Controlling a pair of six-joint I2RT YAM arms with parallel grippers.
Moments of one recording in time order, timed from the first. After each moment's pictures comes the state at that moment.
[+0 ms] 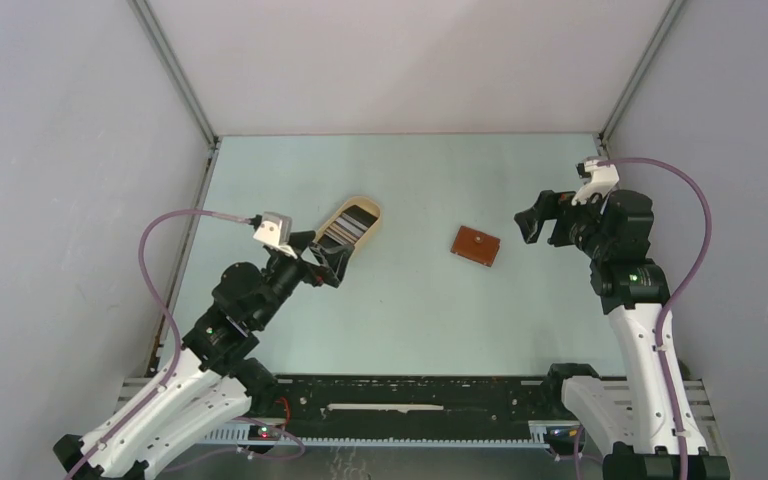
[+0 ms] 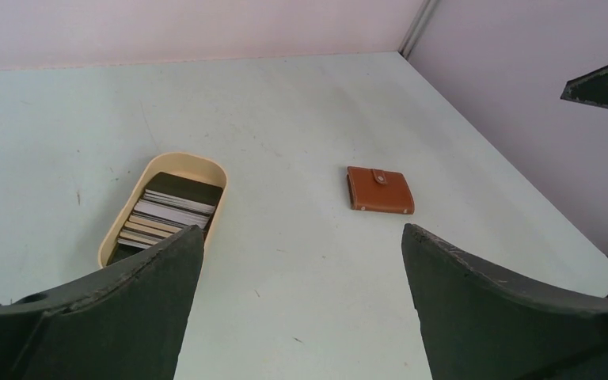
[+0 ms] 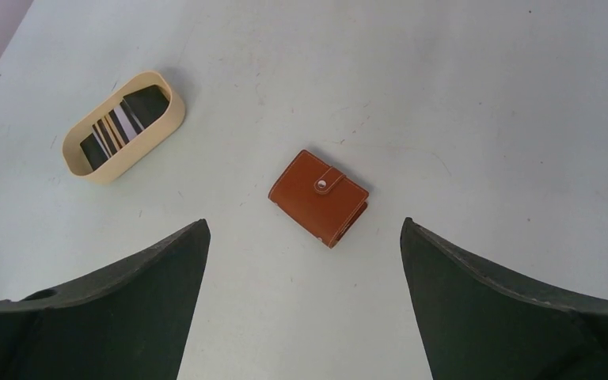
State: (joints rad) left arm -0.70 0.55 0.60 -0.06 -0.18 -0.28; right arm -0.01 0.85 0.96 -0.47 -0.36 0.10
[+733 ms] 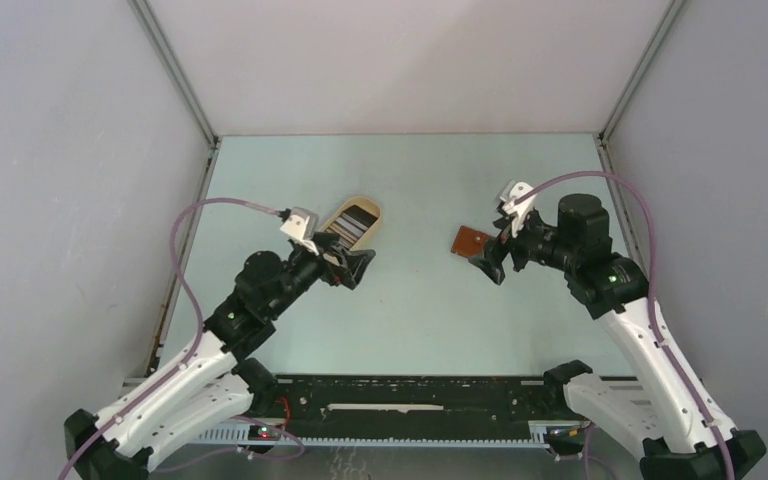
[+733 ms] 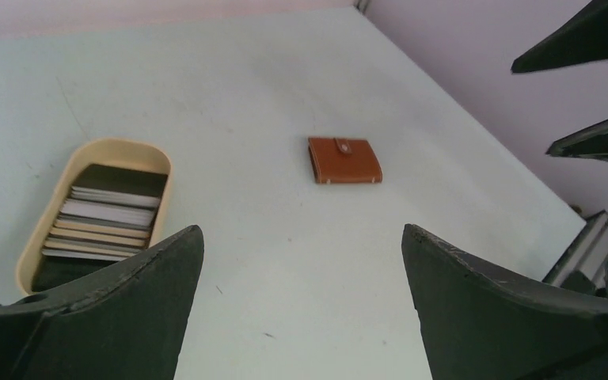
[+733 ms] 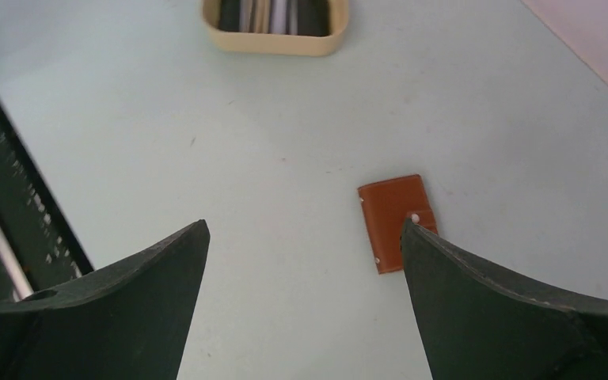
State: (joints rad) left arm -0.69 0.66 0.57 0.06 -0.04 -0.29; right arm 0.30 0.86 0.98 -0.54 -0.48 -0.30
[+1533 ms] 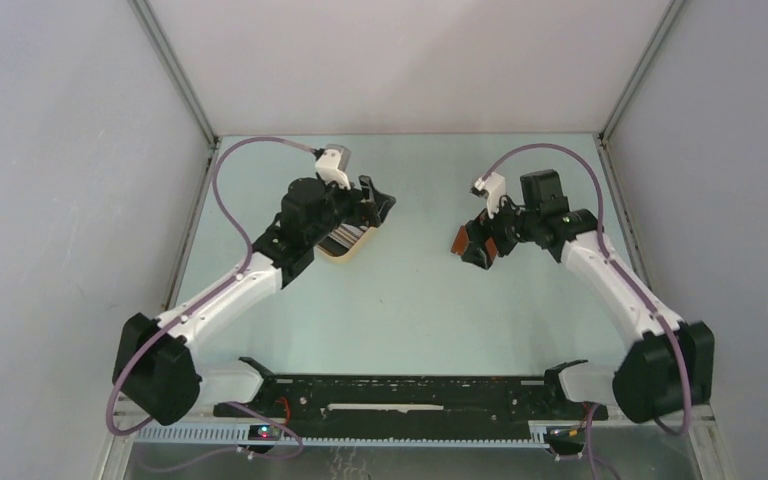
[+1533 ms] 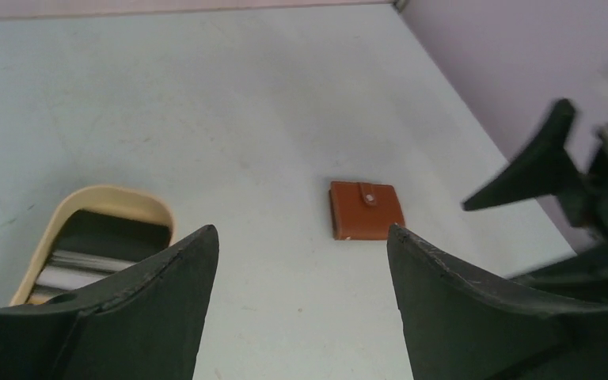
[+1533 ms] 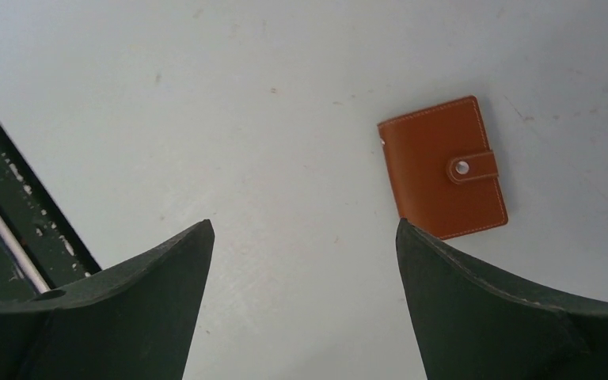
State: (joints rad) left arm -0.55 1.24 0.94 0.09 0.05 -0.37; right arm 0.27 1.25 1.04 -0.60 -0.57 -0.35
